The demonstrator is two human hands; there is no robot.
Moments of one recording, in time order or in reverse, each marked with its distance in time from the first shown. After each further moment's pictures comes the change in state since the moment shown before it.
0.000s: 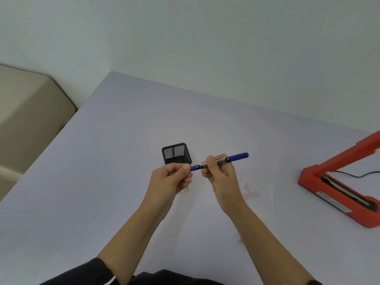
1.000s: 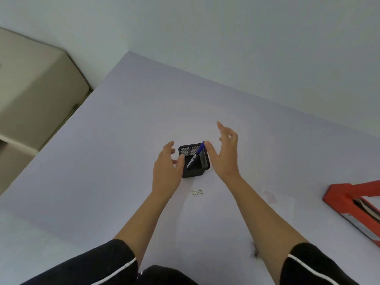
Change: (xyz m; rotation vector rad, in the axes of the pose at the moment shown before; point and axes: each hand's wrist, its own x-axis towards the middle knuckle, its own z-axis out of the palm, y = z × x) left_hand 0.086 -0.031 -0.045 0.736 0.349 0.252; right_hand 0.119 0.057 0.010 -0.870 0.044 -0.309
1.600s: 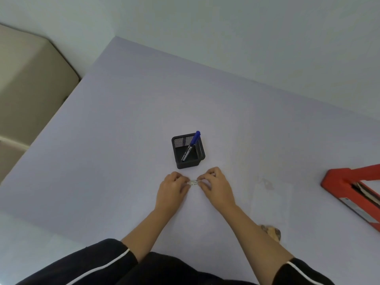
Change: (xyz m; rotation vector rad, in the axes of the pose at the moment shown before) left_hand -0.035 -0.089 0.051 0.400 -0.250 0.345; right_hand -0.090 0.069 0.019 -0.247 -0.357 0.081
